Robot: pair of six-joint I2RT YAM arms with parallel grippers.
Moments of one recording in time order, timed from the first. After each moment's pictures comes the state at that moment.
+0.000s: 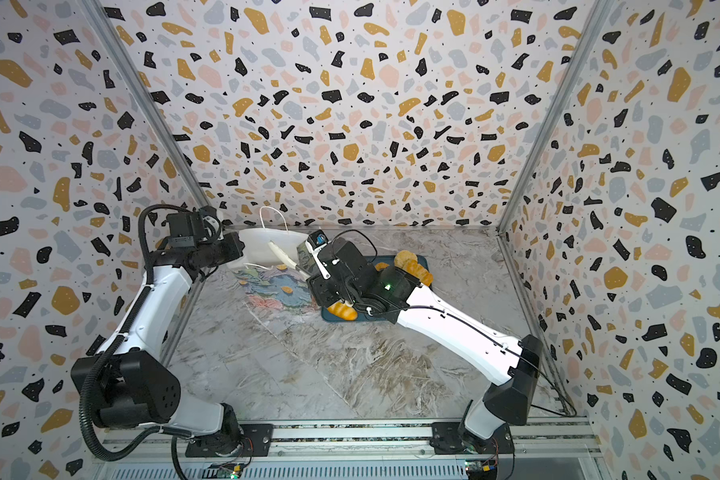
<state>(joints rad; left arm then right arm) 0.12 1.48 1.39 -0.58 0.28 -0.24 1.04 1.57 1.70 -0.72 0.17 0.20</state>
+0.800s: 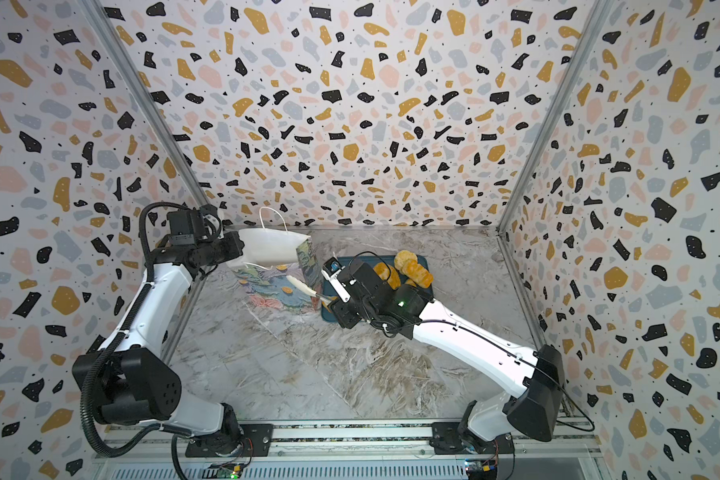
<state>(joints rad) 0.12 1.50 1.41 -0.60 0.27 -0.22 1.00 1.43 1.40 -0.68 0.12 0.07</state>
